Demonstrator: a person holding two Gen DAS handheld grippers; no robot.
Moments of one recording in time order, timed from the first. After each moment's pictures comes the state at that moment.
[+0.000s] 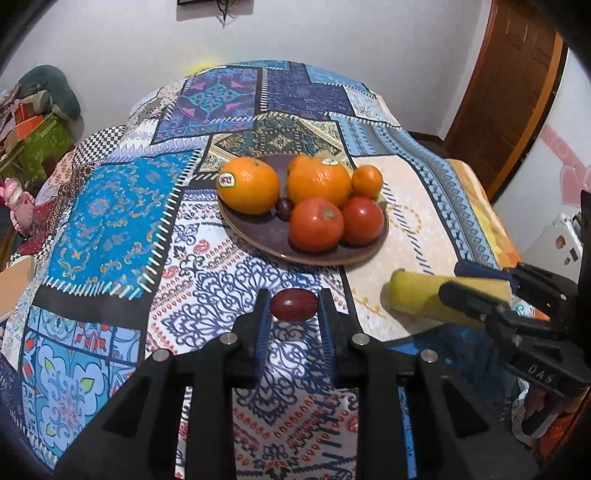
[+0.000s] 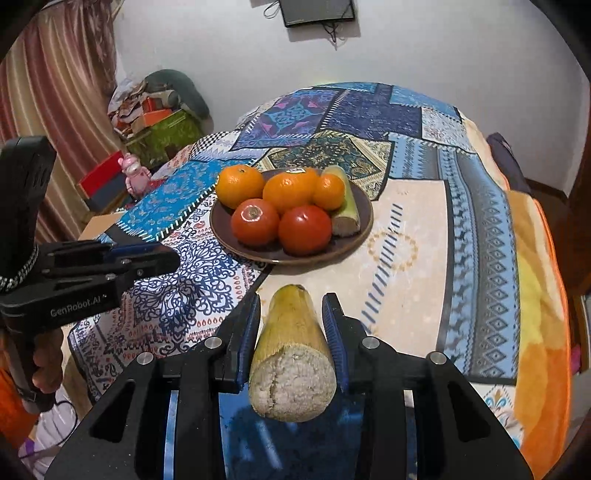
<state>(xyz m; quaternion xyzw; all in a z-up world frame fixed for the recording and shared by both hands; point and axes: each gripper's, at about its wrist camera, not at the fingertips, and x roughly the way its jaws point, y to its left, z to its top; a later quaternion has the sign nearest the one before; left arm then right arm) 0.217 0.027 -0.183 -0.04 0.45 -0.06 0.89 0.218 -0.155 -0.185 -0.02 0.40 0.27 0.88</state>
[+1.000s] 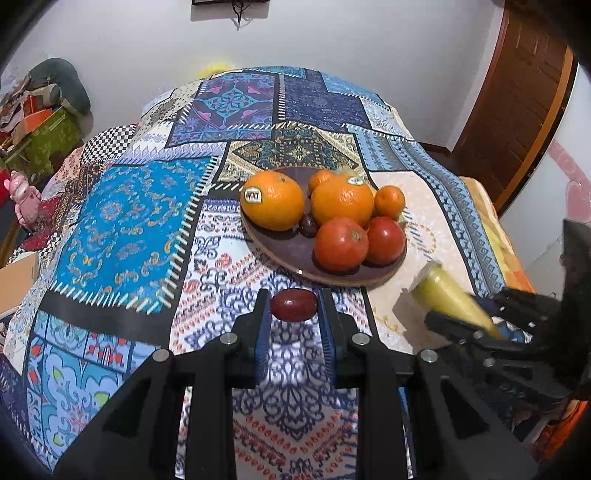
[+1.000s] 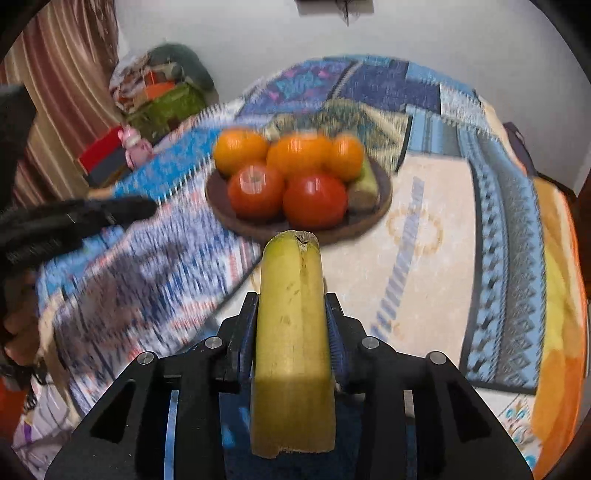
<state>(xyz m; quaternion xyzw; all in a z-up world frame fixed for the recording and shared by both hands) 0.230 0.046 -0.178 -0.05 0.44 -0.04 0.90 0.234 -0.142 -0.201 -0.04 0.43 0.28 0.86</state>
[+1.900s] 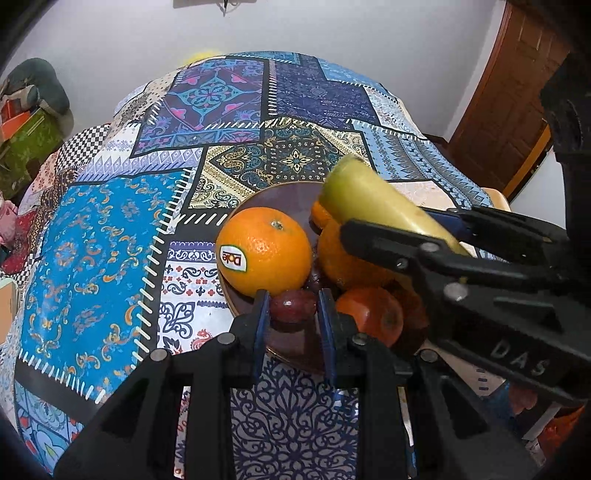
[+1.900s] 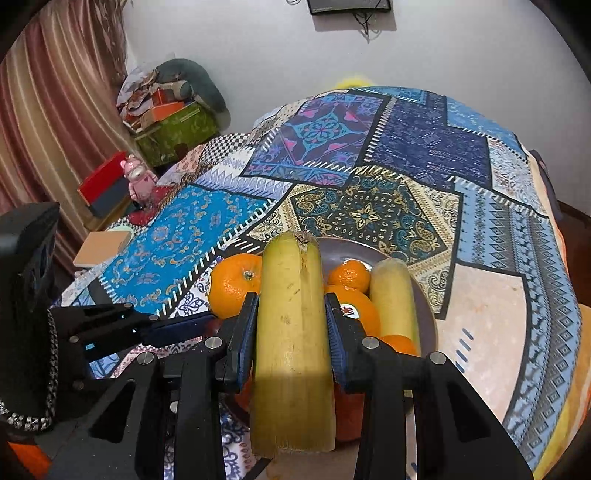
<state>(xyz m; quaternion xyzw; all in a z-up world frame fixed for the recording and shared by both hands) 0.321 0.049 -0.207 -0.05 0.46 -0.07 0.88 0.336 -0.067 -0.176 -0.04 0.41 0.31 0.86</state>
